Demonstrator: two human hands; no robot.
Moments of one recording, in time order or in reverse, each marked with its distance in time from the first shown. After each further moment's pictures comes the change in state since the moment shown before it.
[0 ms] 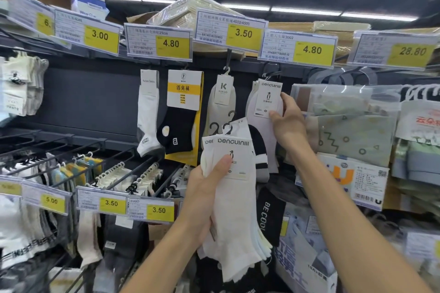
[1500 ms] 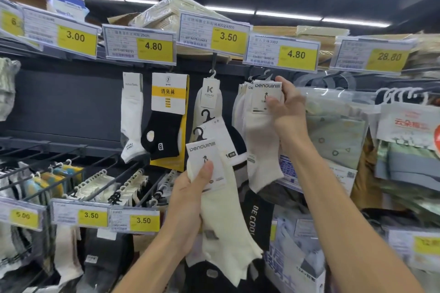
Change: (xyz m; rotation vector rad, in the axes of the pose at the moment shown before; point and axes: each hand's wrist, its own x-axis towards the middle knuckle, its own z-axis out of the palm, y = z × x) left_hand 0.007 -0.006 -0.004 -0.042 0.013 0.019; right_hand 0.004 -0.022 -0.021 0.247 0.091 -0.071
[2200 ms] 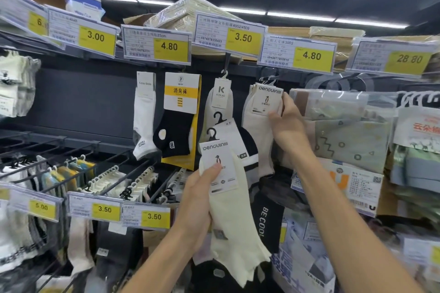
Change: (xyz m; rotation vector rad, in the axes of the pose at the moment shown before) left_hand 0.002 -0.003 -0.004 -0.013 0.003 -0.037; right_hand -0.007 0.011 0.013 -0.300 -0.120 0.083
